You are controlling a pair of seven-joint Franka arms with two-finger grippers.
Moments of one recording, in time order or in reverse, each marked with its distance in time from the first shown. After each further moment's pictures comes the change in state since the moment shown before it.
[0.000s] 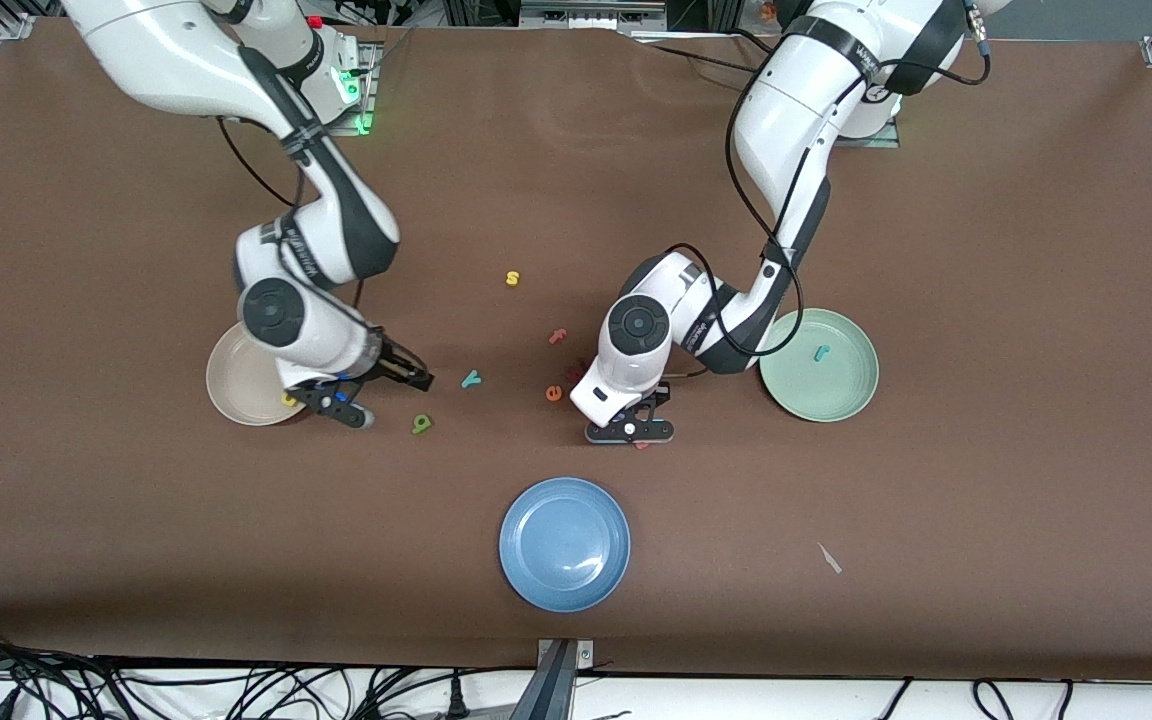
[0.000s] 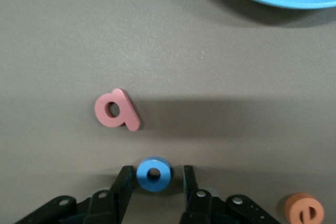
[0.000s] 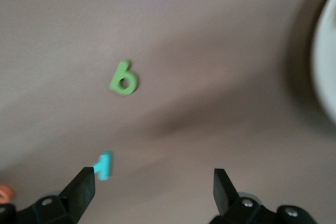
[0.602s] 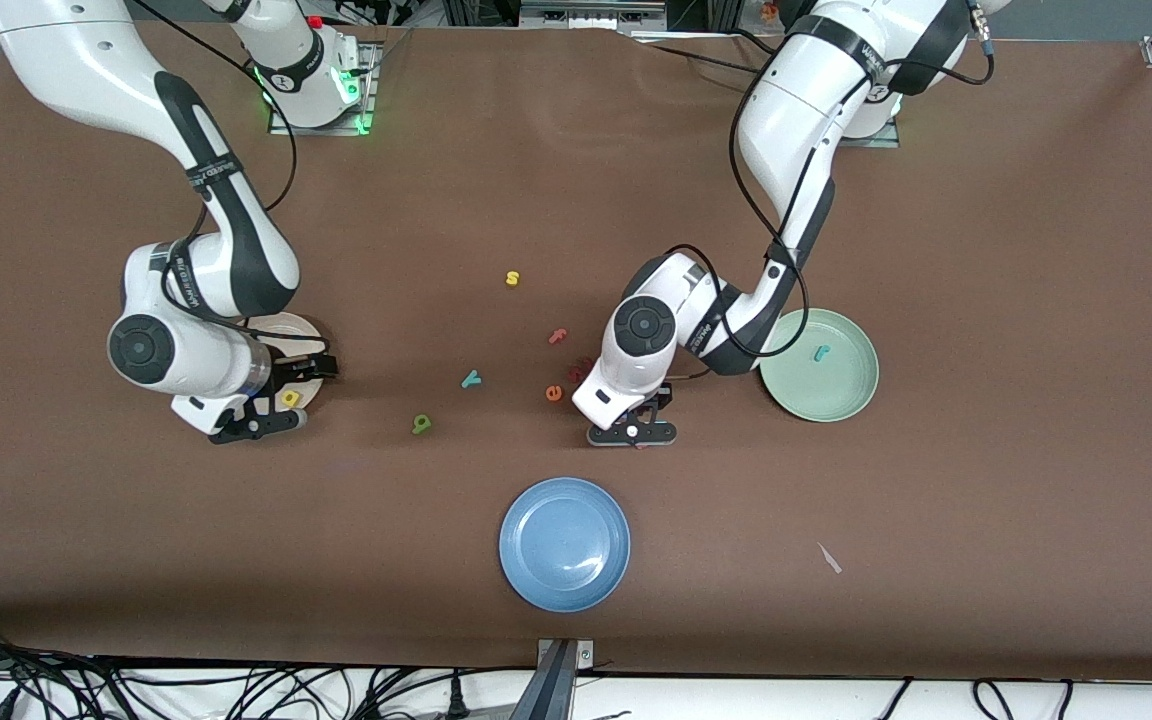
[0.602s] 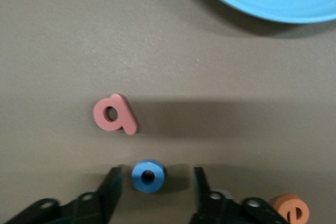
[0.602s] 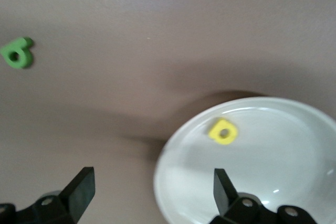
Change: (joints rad) left arm 0.005 -0.006 -0.007 0.001 -0.035 0.012 0.000; right arm -0.175 -0.027 -0.074 0.001 -0.001 -0.145 -0.905
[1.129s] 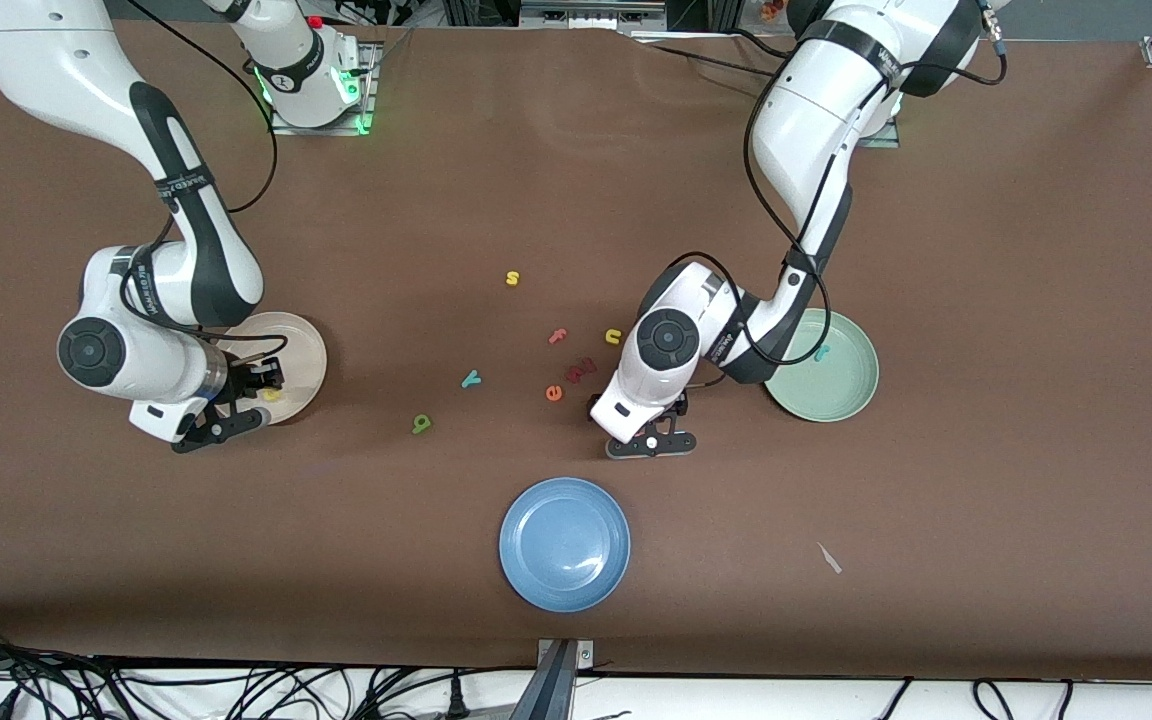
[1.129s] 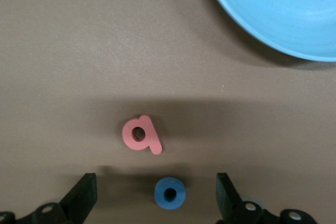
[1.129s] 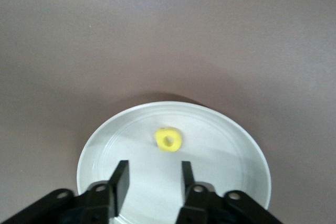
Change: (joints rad) left arm 0.042 -0.007 -0.002 0.000 -0.021 0.002 0.000; right arm -0.002 0.006 -0.123 -0.002 -0.006 0.030 -0.339
